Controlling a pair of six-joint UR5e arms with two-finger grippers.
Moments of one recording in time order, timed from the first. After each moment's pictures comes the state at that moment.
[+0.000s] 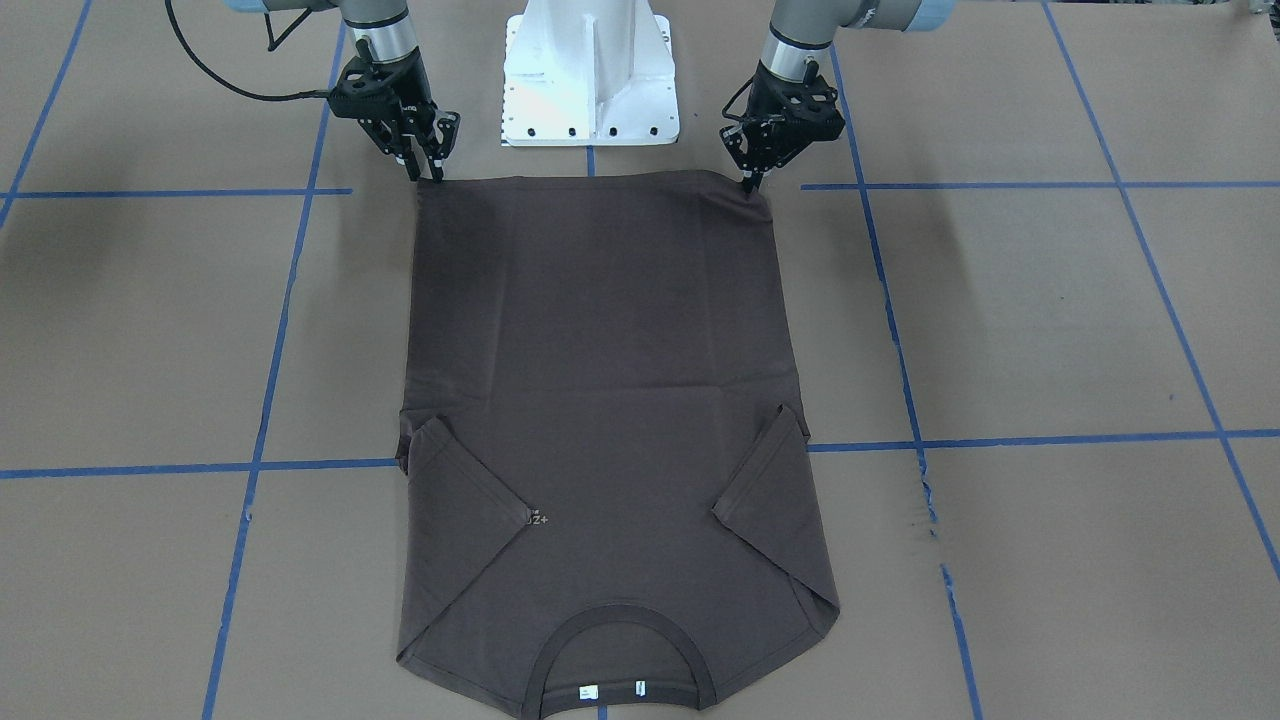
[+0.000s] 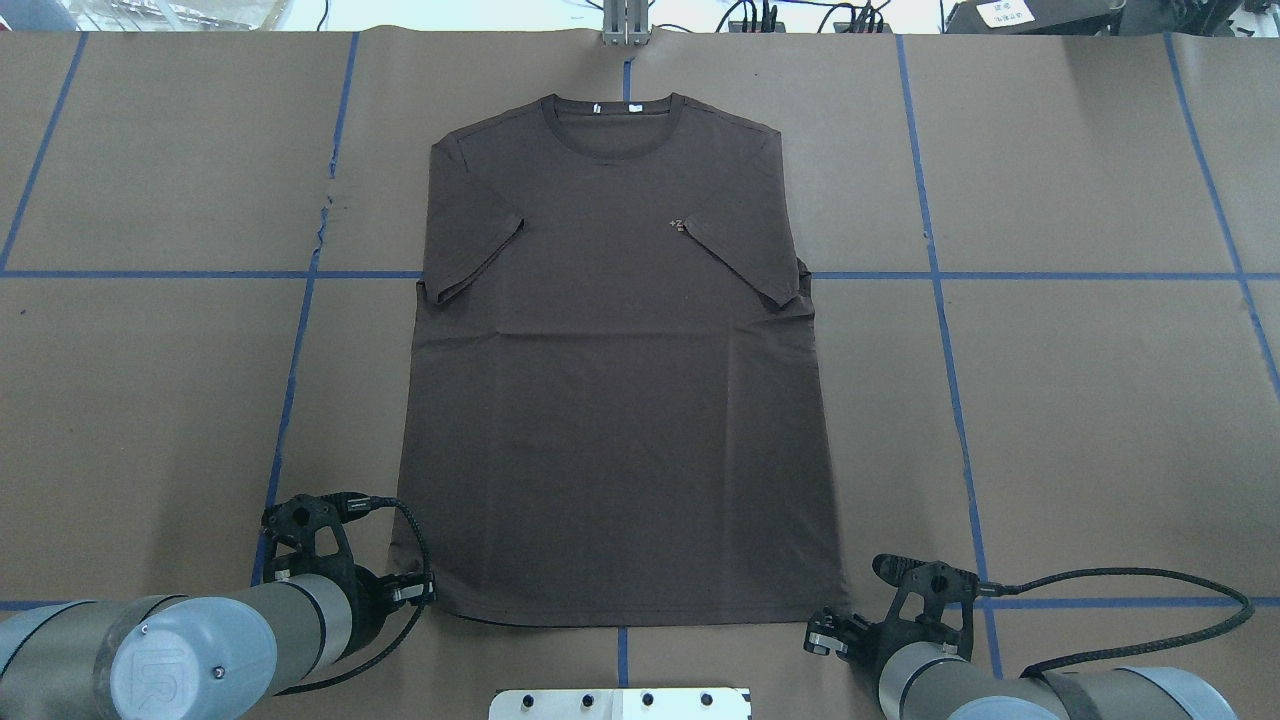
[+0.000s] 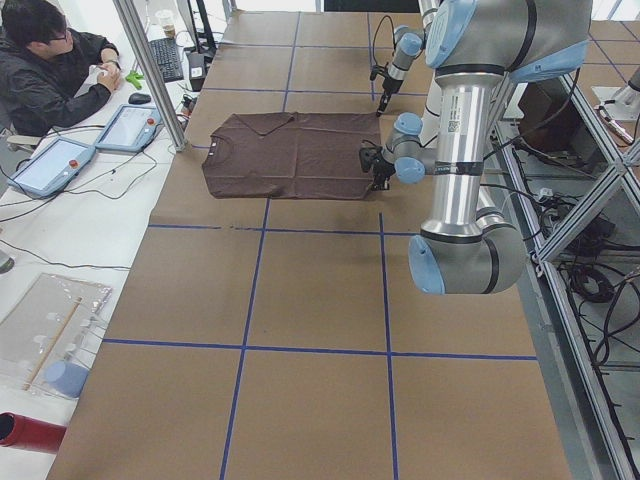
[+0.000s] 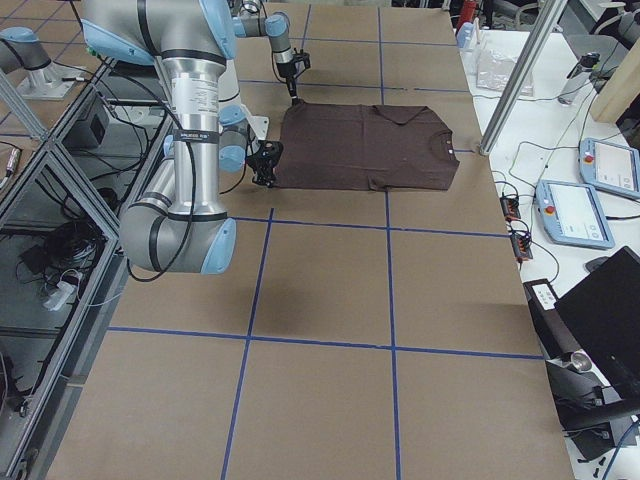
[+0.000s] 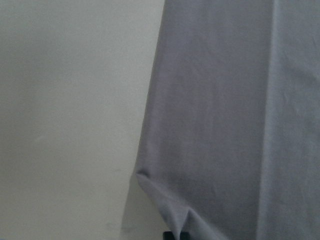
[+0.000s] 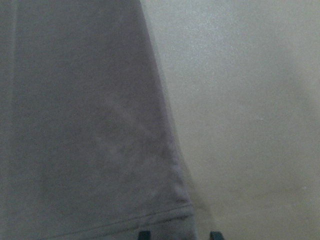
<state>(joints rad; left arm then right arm) -0.11 -1.66 -2.08 -1.90 -1.43 -1.66 -0.05 -1.56 2.10 -1.29 1.25 1.82</state>
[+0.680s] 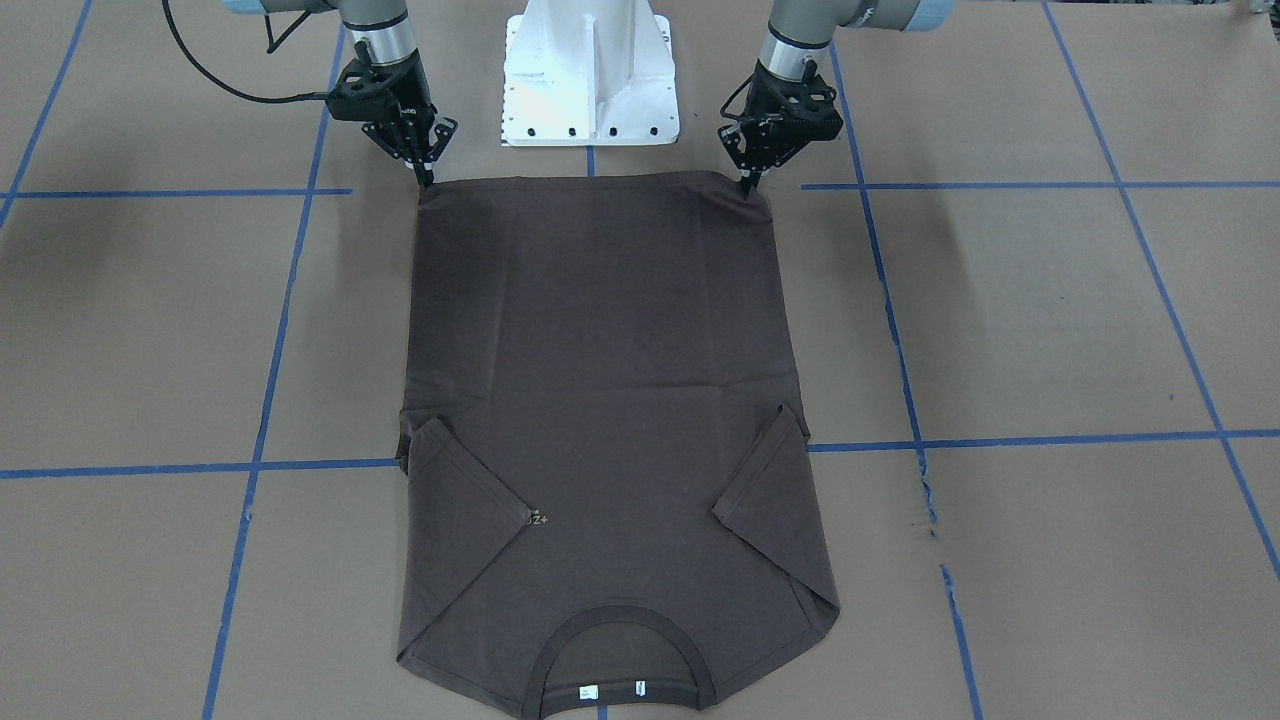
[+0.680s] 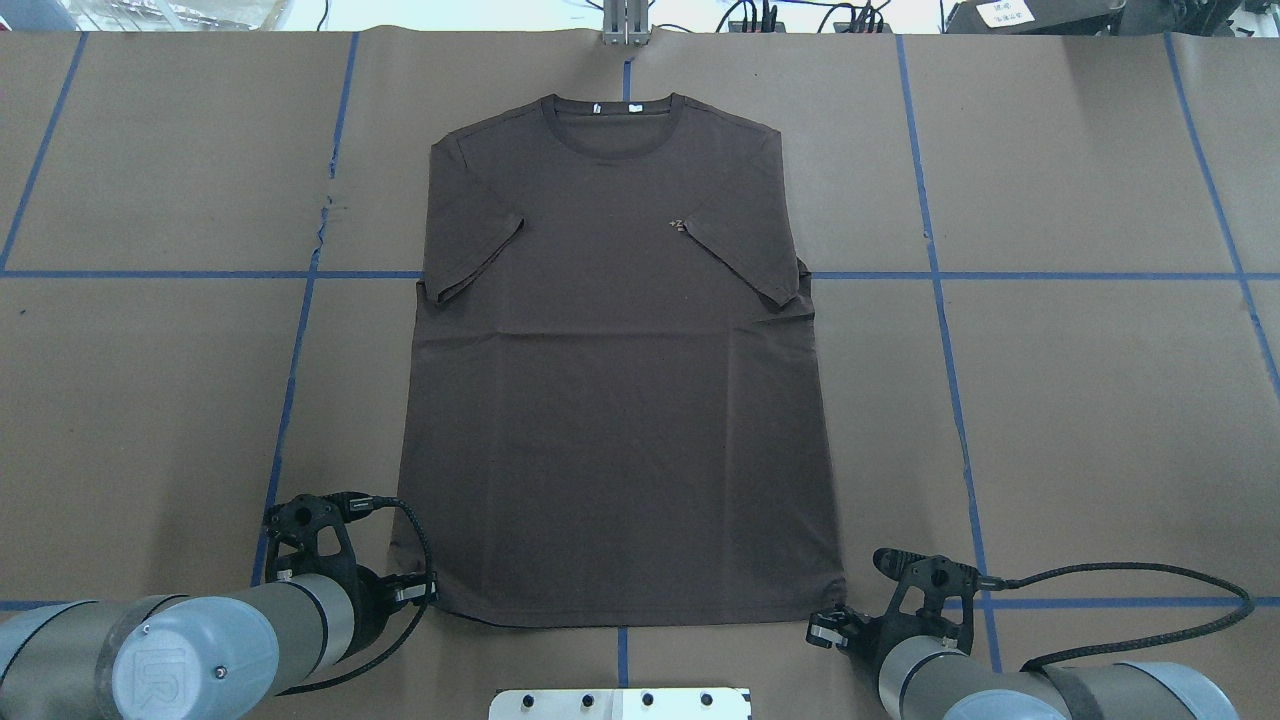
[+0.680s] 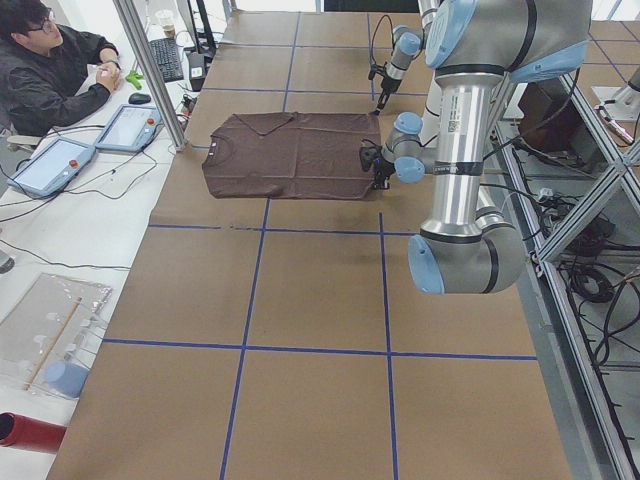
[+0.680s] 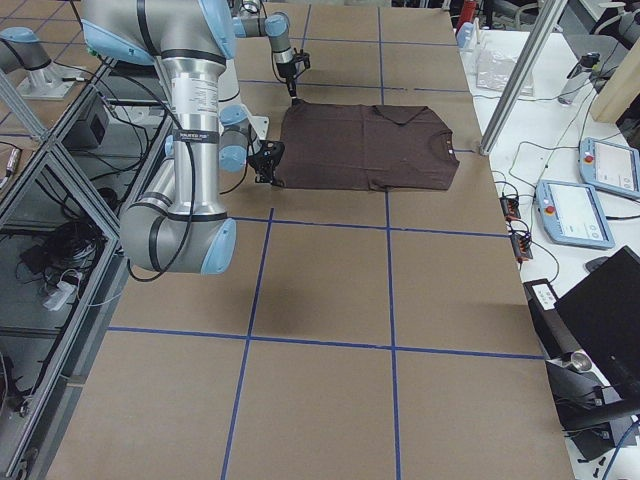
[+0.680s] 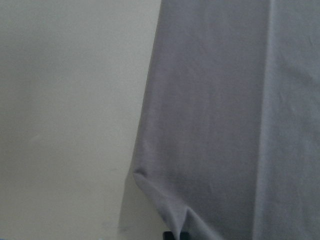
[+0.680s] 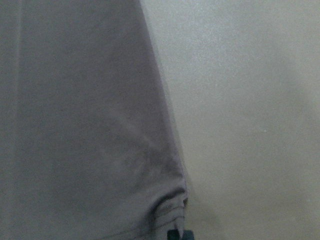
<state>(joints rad) -0.11 -1.67 -2.08 -1.90 -1.44 -1.66 -0.02 -1.55 2.11 -1.30 1.25 1.81</state>
